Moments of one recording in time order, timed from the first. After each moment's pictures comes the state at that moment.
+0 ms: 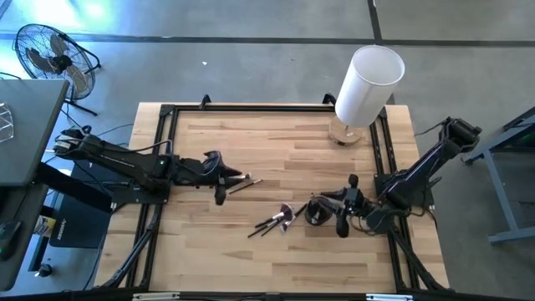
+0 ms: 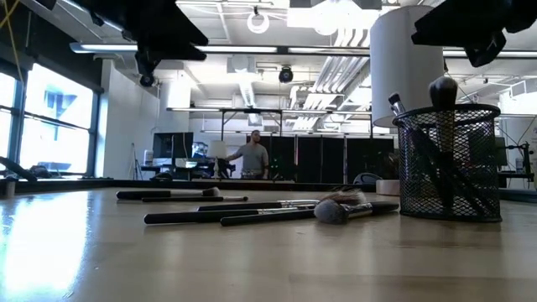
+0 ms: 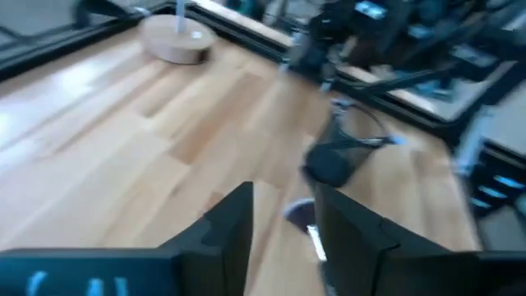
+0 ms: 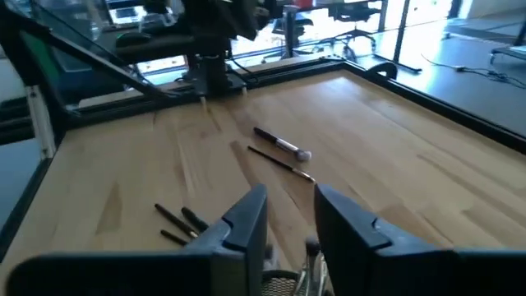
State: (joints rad) left arm -0.22 1.02 0.64 0.01 -0.37 -0.50; right arm 0.76 1.09 0.52 0.10 1.03 0.55
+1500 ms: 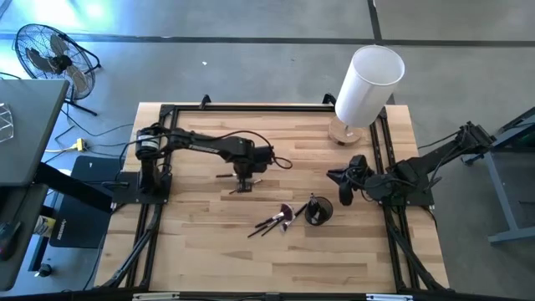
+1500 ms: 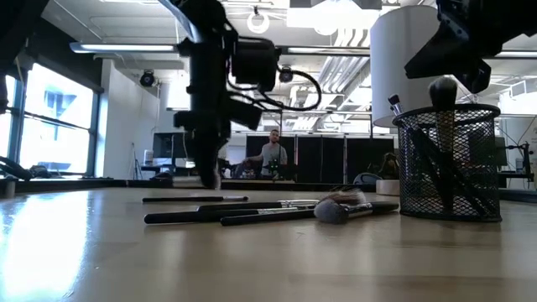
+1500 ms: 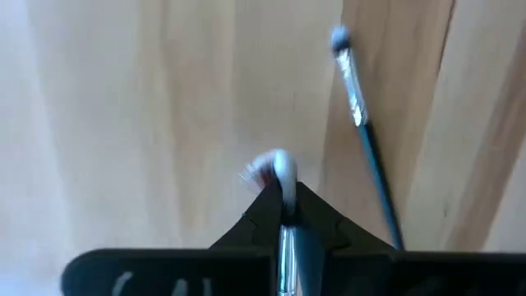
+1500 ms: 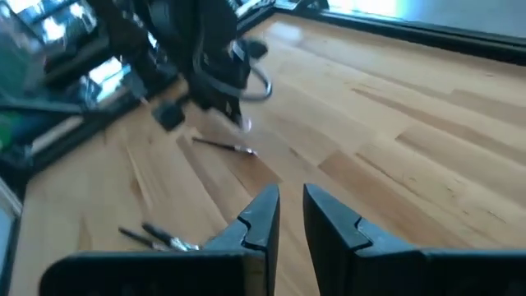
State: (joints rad) left arm 0.14 1.89 1.33 -0.88 -0.06 0.10; right arm 0.44 0.79 0.52 -0.33 0.73 0.87
